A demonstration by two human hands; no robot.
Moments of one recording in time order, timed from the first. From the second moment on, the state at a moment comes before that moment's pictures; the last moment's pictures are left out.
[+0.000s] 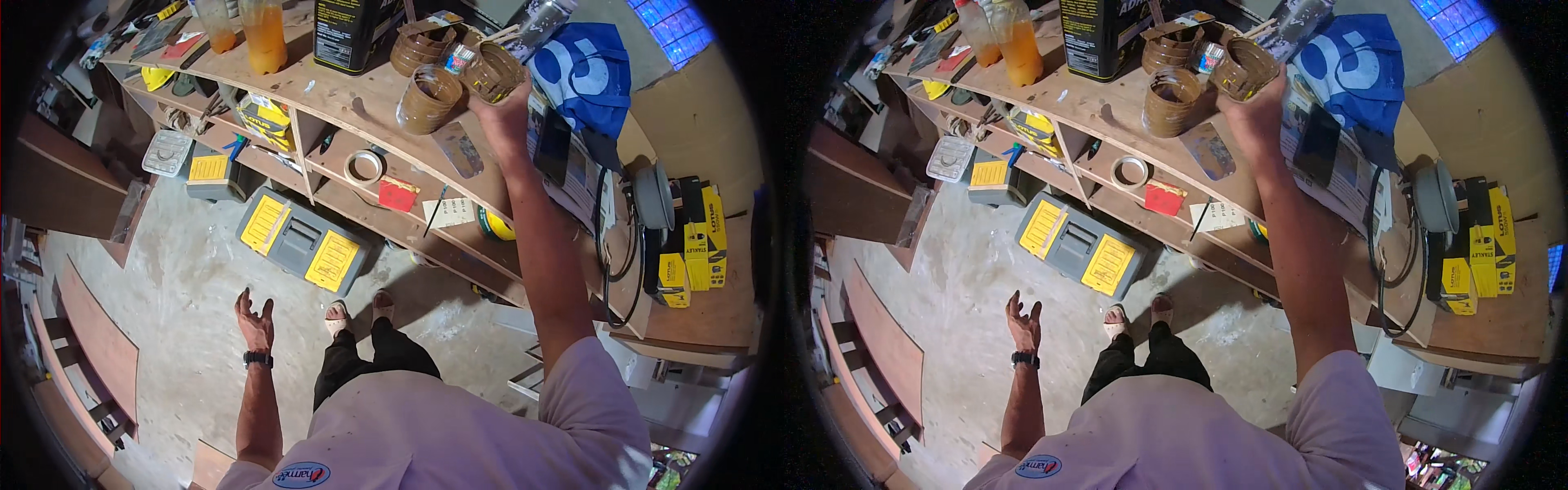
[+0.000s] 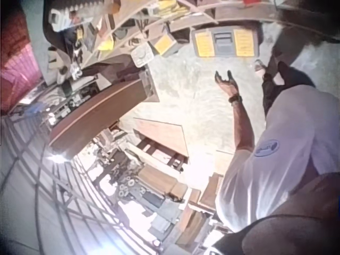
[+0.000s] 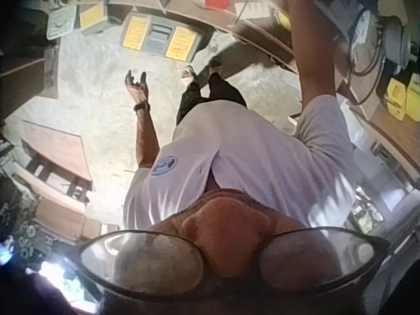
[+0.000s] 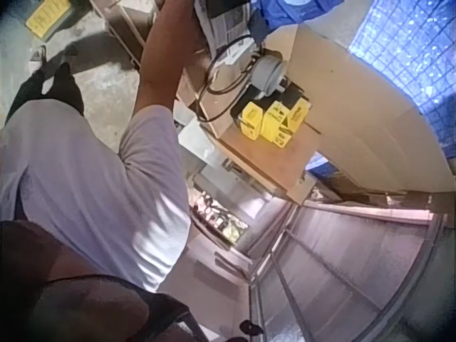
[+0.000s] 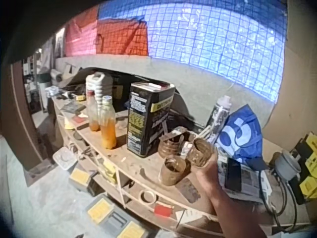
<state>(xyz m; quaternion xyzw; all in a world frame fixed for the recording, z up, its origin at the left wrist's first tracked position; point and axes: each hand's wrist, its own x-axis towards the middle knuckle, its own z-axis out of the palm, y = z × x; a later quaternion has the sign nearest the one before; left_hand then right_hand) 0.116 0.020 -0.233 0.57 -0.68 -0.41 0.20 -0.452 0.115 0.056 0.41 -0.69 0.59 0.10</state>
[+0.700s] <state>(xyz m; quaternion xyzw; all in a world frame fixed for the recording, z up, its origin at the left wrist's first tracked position) 0.250 0.125 -0.309 0.71 -0.57 -0.41 0.08 -0.227 0.174 -0.089 0.32 -0.72 0.55 -0.27</state>
